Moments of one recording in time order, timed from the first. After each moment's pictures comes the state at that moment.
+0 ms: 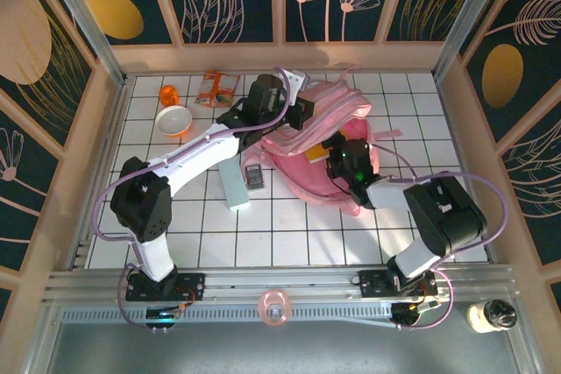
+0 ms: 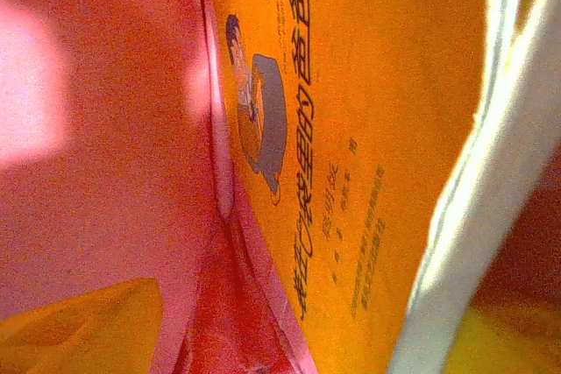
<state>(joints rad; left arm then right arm) -0.69 1.81 1.50 -0.07 0.21 -0.29 0.48 1.55 0.53 0.60 0.03 1.54</state>
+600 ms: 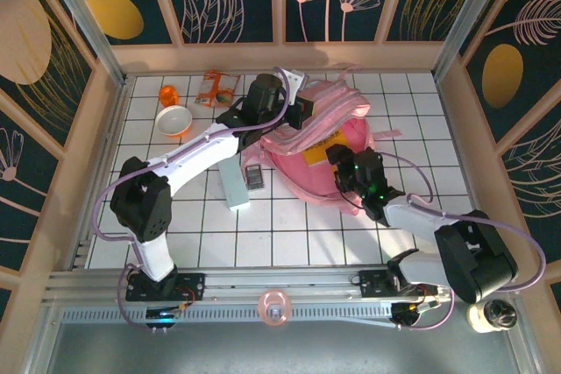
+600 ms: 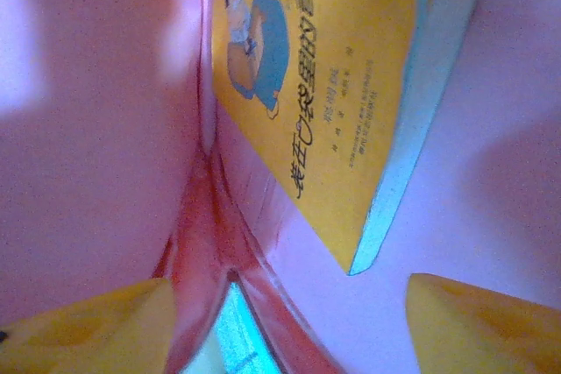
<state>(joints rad) -0.69 1.81 1.50 -0.07 0.21 -0.28 0.48 1.26 0.40 0.41 -0.05 1.46</state>
